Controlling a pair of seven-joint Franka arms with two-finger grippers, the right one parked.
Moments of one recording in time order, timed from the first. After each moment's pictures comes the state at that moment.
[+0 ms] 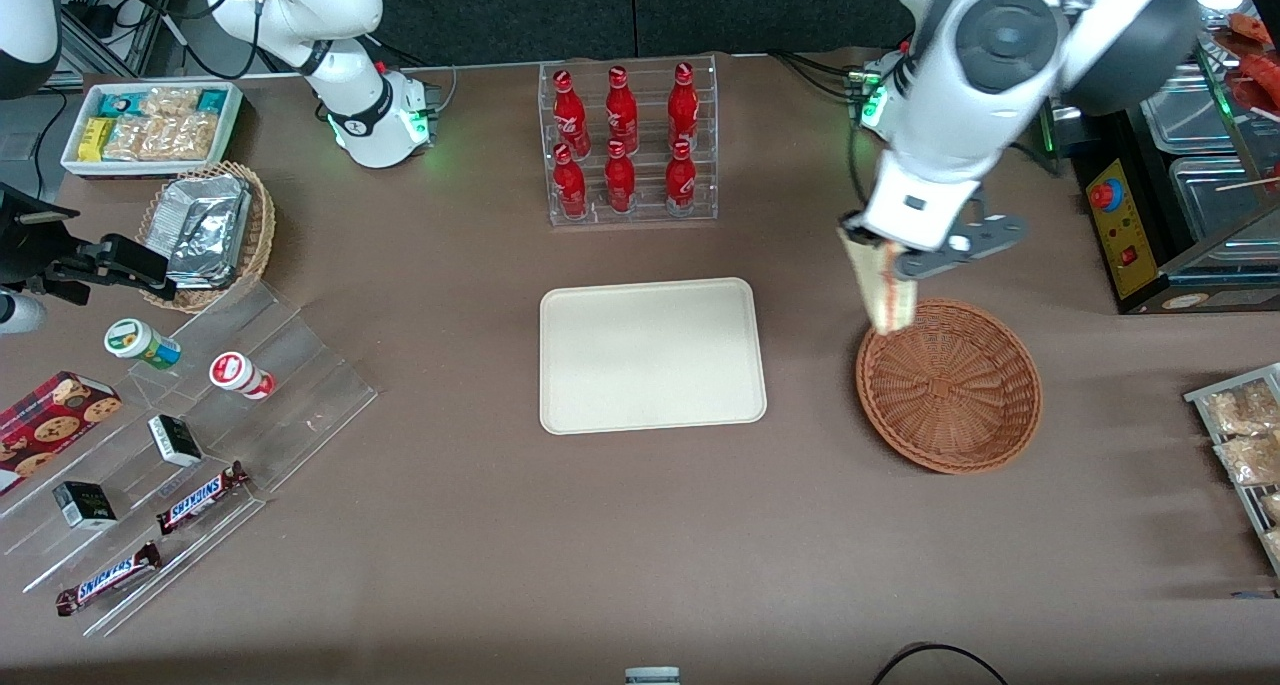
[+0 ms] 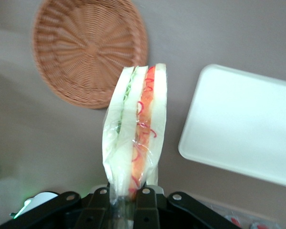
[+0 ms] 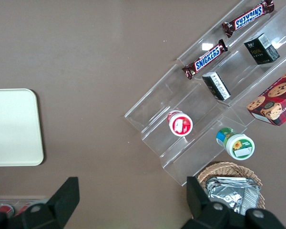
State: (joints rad) arm -0.11 0.04 -0.42 -1.73 0.02 1.60 -0.78
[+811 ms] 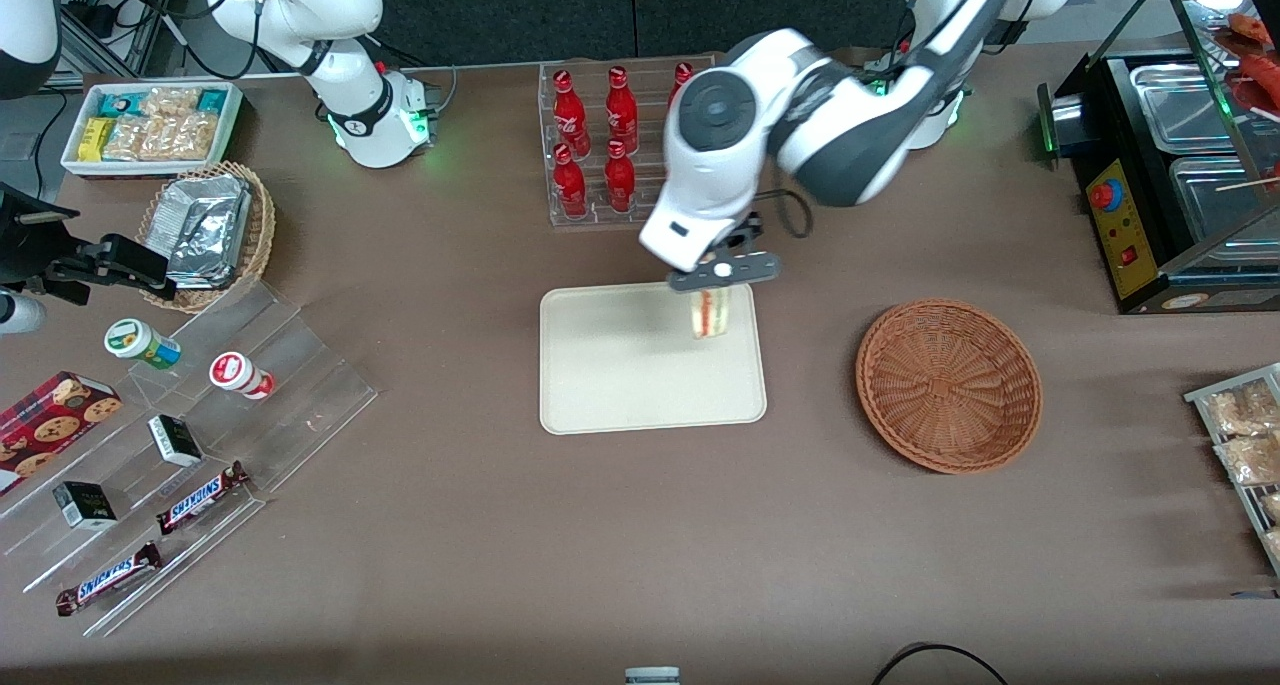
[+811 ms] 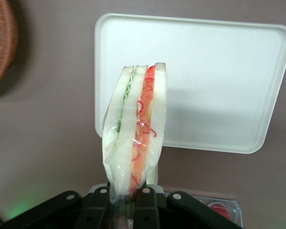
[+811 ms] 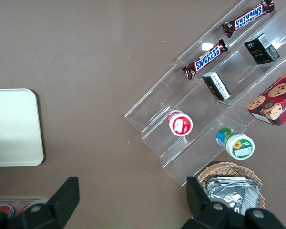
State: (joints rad) arm -0.32 0.40 -0.56 -1.57 0.14 1.78 -1.02
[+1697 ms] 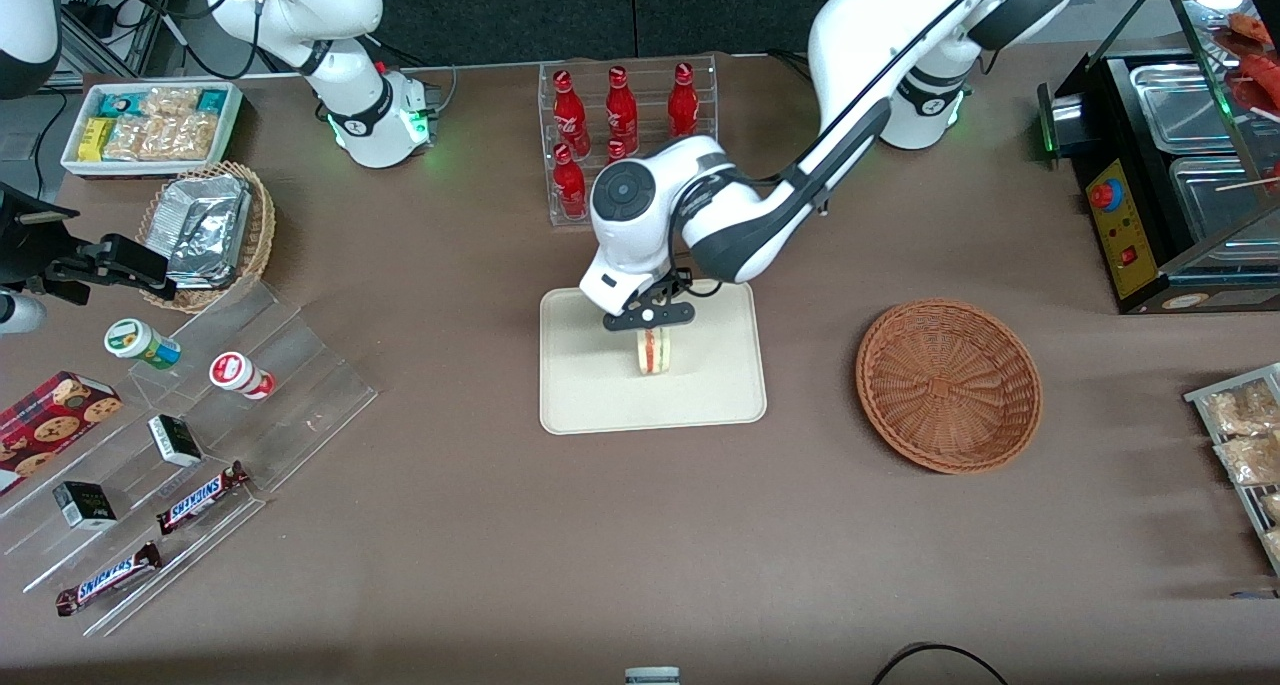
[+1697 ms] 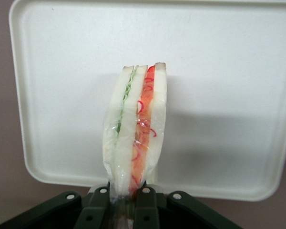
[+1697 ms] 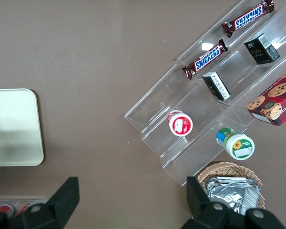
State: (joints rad) arm -0.43 0.69 -0.55 -1.54 0.37 2.02 -1.18
